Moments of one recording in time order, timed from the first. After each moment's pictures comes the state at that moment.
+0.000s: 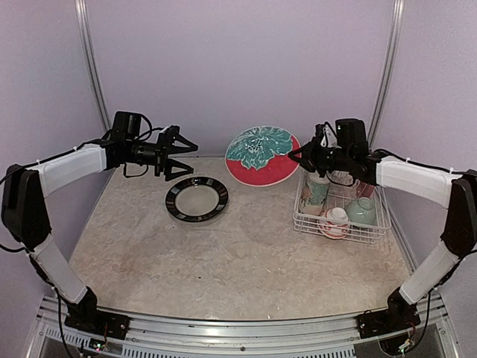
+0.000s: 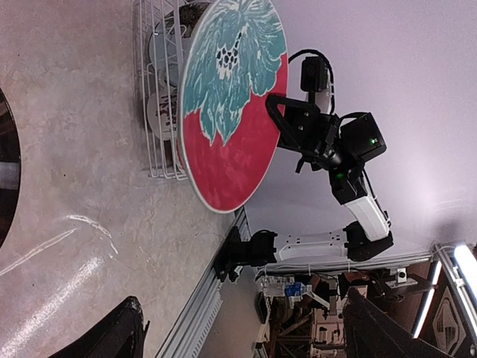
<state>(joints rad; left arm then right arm) -0.30 1.65 1.33 -0.21 1.10 -0.81 0.43 1.53 1.18 0.00 -0.38 0.90</state>
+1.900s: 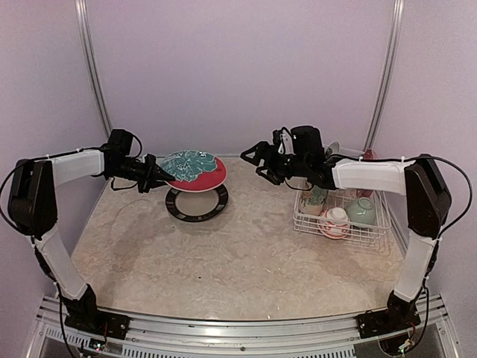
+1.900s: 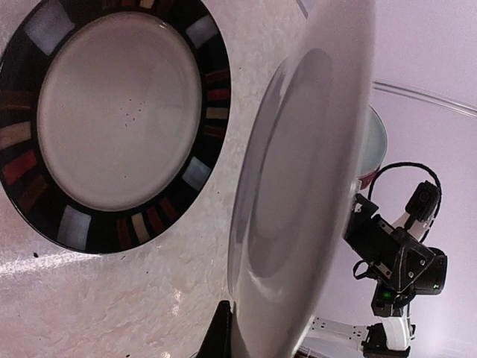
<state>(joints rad) -0.15 1.75 1.29 -0.42 0.85 -0.86 0.63 1.87 1.36 0.22 -0.36 0.94</state>
